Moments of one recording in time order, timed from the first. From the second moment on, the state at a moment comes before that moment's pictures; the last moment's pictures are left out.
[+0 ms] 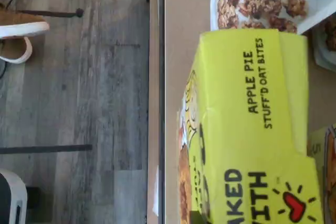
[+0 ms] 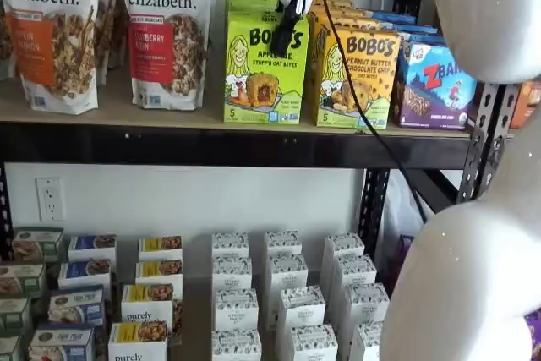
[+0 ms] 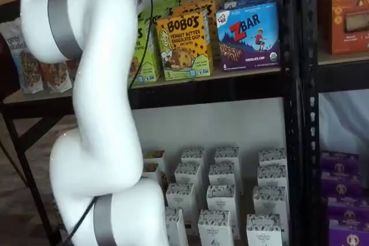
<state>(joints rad) 0.22 -0.11 -1.59 0.25 1.55 -1.31</state>
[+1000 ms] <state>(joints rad) 0.23 -0.14 -1.64 0.26 1.64 -1.28</state>
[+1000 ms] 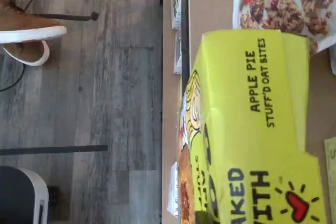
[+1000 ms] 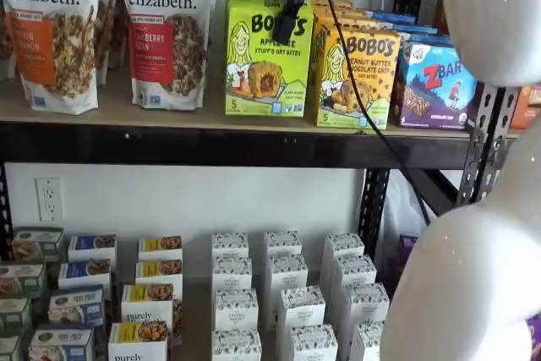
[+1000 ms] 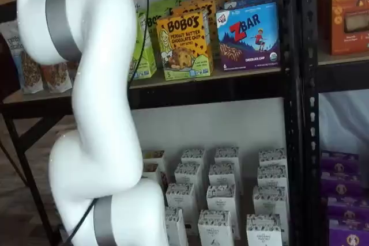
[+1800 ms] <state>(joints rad) 0.18 -0.42 -1.51 0.27 1.78 -1.30</state>
